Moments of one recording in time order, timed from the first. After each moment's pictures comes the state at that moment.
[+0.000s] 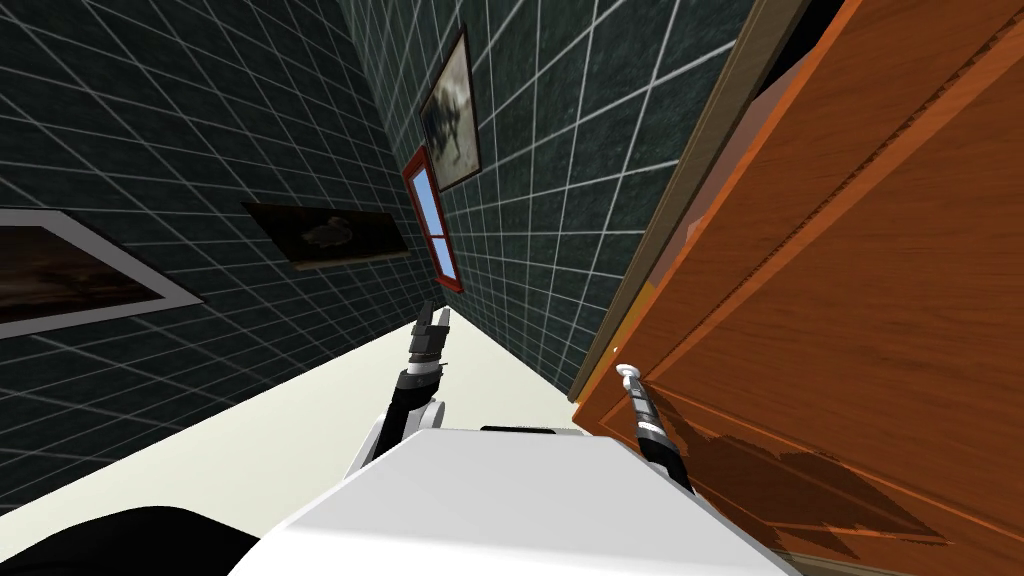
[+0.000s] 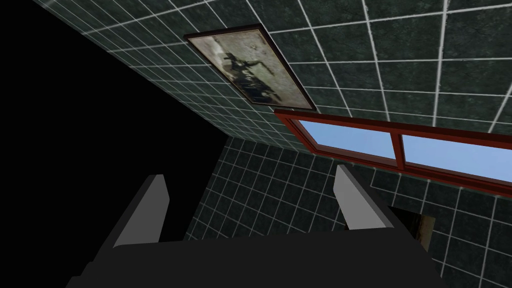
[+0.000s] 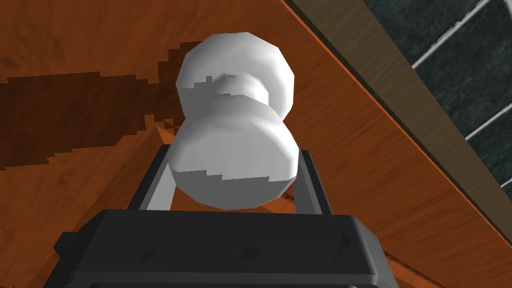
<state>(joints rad) 0.08 -0.38 -0.01 -0.58 -0.55 -1.00 0.57</state>
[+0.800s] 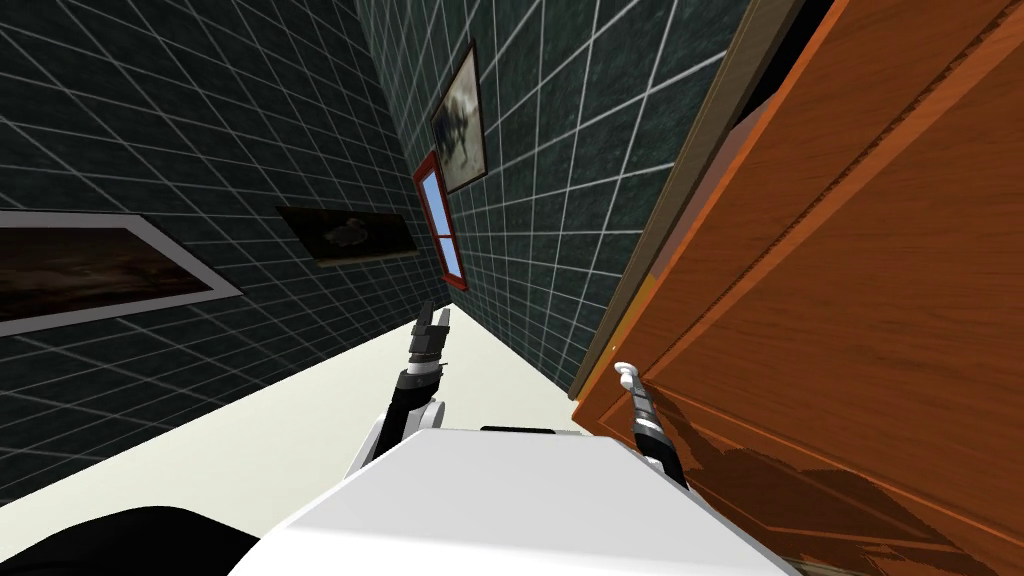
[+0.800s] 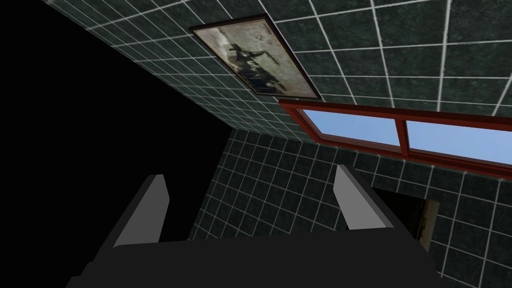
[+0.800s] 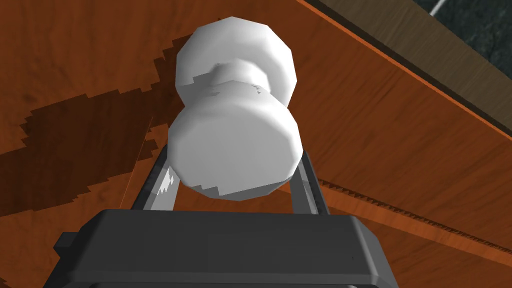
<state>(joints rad) 0.07 -0.36 -0.06 -0.59 -0.55 -0.98 0.38</state>
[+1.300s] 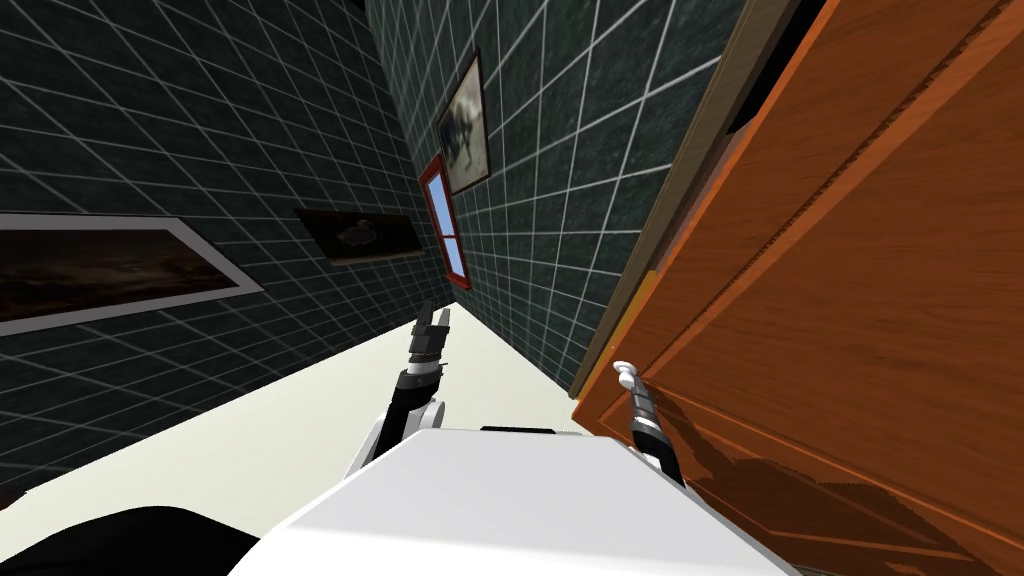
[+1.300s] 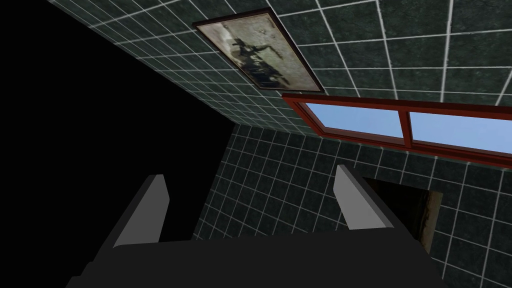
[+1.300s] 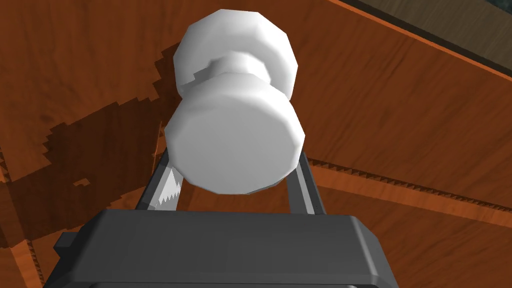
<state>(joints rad) 0.06 -0.34 -0.09 -0.60 -0.55 -0.97 0.26</state>
